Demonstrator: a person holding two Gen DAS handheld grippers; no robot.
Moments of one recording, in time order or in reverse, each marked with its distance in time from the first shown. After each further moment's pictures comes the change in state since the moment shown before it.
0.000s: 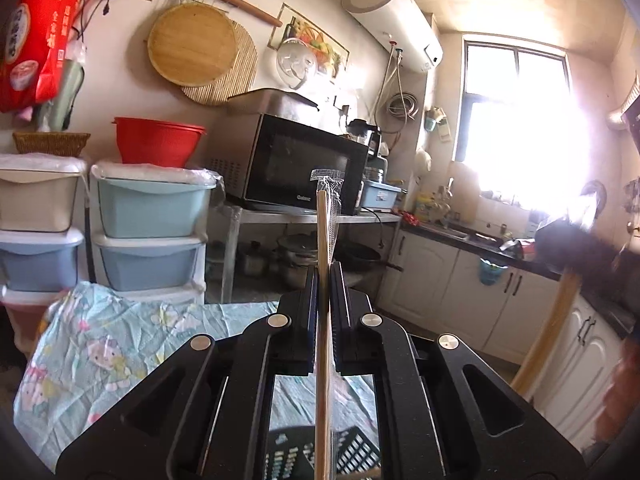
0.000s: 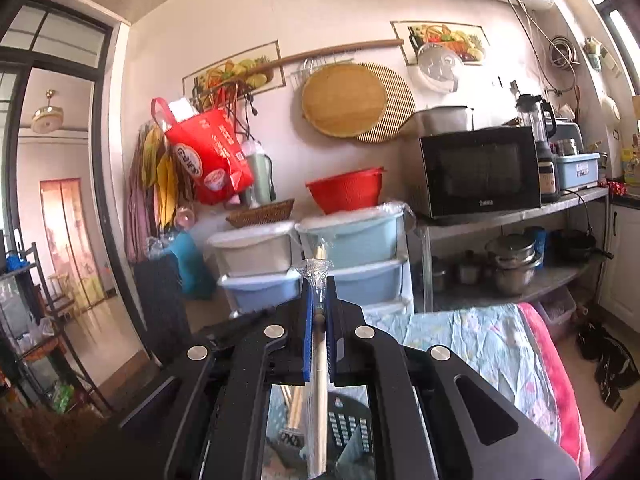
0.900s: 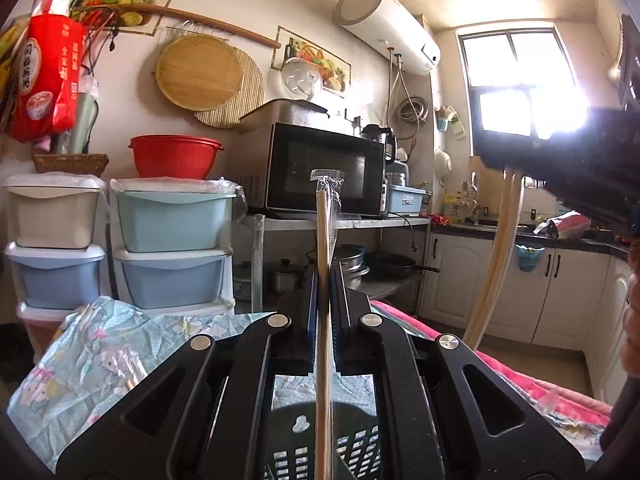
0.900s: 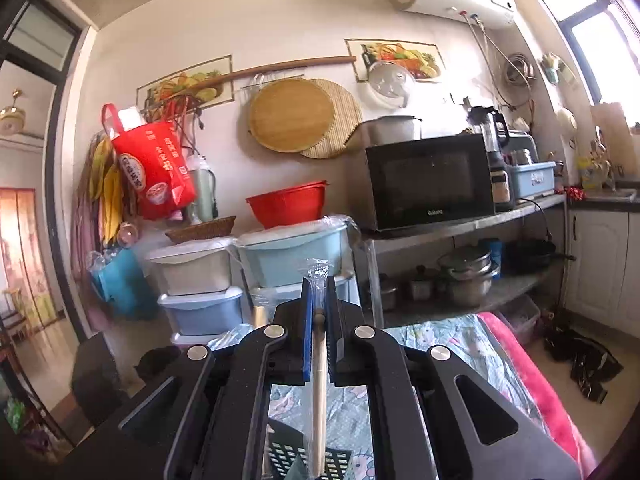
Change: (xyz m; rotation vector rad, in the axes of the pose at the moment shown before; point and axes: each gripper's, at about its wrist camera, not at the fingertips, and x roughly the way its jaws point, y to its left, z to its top) left arm 0.016 -0.007 -0.079 0.125 -0.110 0.112; right arm 0.039 -0.045 -0.043 0.015 -0.096 -0.199
